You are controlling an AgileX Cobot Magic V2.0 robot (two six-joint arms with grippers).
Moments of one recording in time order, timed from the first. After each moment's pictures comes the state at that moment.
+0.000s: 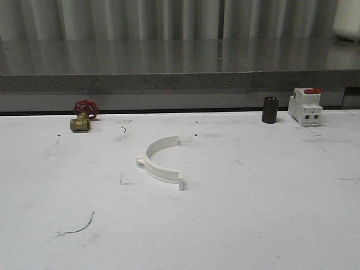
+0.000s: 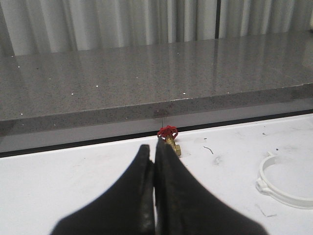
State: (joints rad) left arm -0.23 0.18 -0.36 0.18 0.34 -0.11; right arm -0.28 2.02 -1.54 -0.06 1.03 0.14
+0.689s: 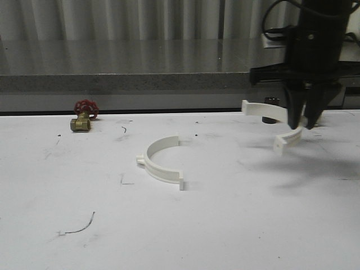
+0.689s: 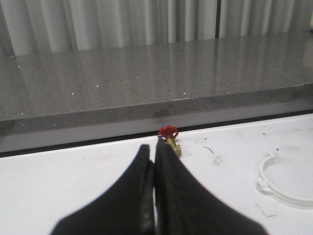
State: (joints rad) left arm -0.23 0.18 -0.36 0.18 0.34 -0.11; right arm 0.27 1.94 -1.55 -0.07 1.09 0.35
